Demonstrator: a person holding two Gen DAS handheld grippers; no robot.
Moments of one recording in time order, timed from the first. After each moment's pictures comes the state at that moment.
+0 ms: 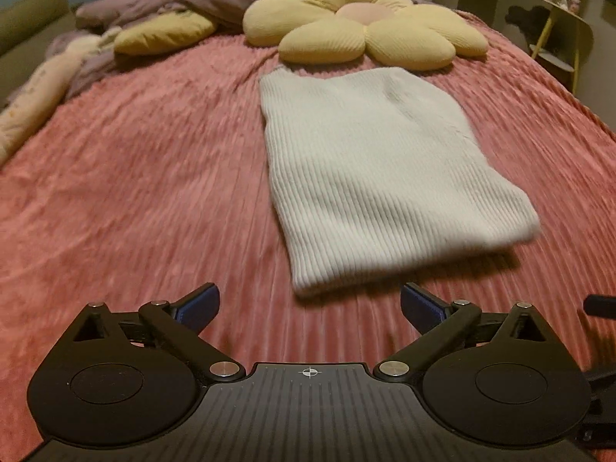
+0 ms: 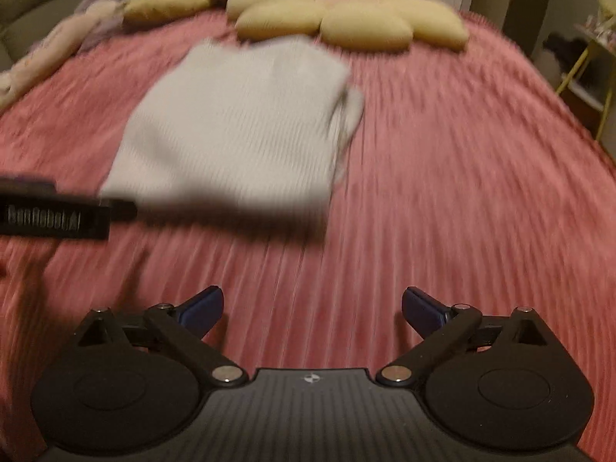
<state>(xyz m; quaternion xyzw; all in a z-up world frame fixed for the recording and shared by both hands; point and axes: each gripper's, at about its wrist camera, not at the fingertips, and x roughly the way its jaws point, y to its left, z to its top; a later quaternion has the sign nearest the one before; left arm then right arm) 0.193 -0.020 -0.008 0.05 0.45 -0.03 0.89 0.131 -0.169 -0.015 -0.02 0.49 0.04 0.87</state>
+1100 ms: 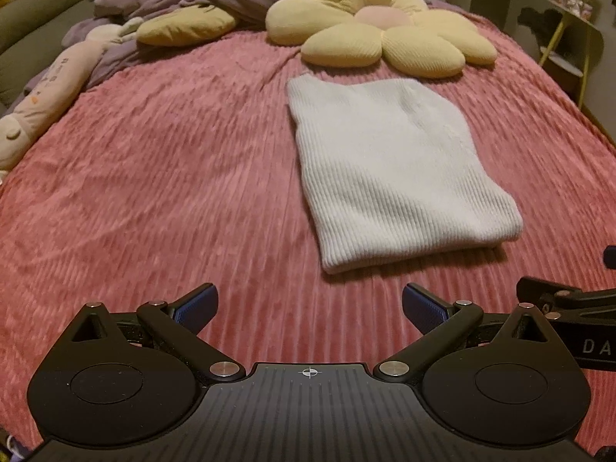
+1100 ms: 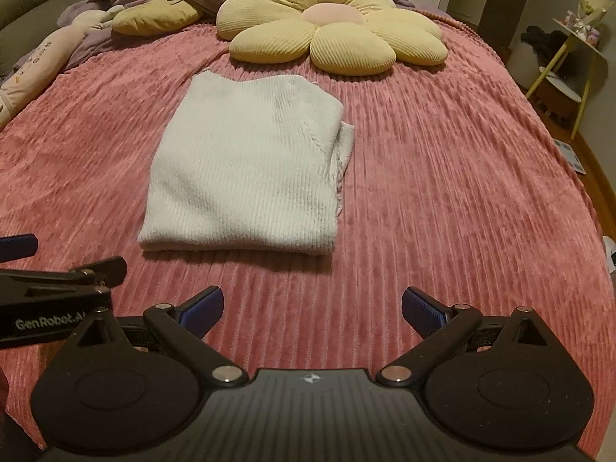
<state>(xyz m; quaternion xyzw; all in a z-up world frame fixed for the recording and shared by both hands) 0.176 -0.002 0.032 0.04 0.47 -0.01 0.88 0.137 -0.147 0.060 -0.02 0.49 0.00 0.87</state>
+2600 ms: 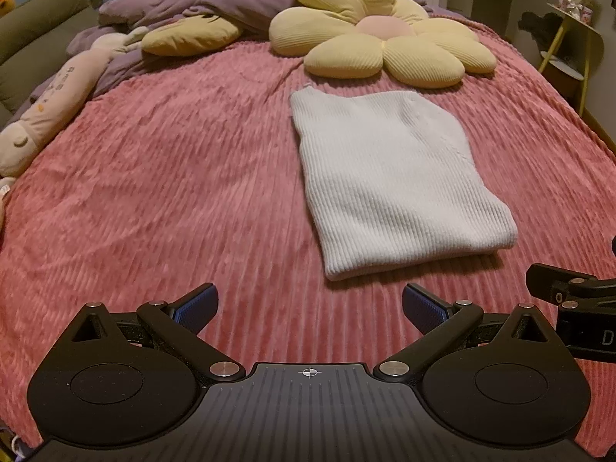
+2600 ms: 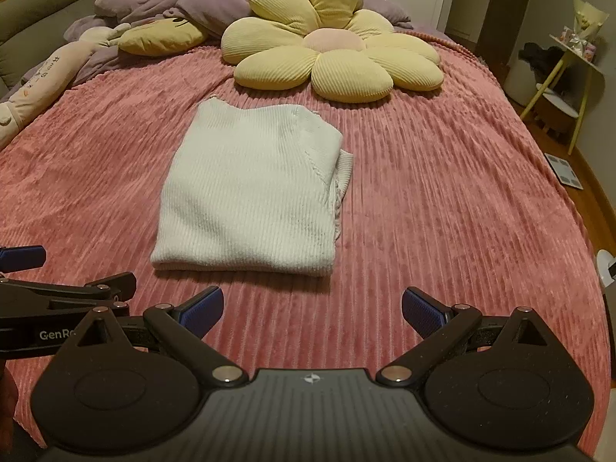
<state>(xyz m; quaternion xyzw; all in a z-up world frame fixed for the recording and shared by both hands) 0.171 -0.002 0.046 0.04 0.46 -0.01 0.89 0.129 -0.146 0.084 -0.02 0.46 0.00 0.89</state>
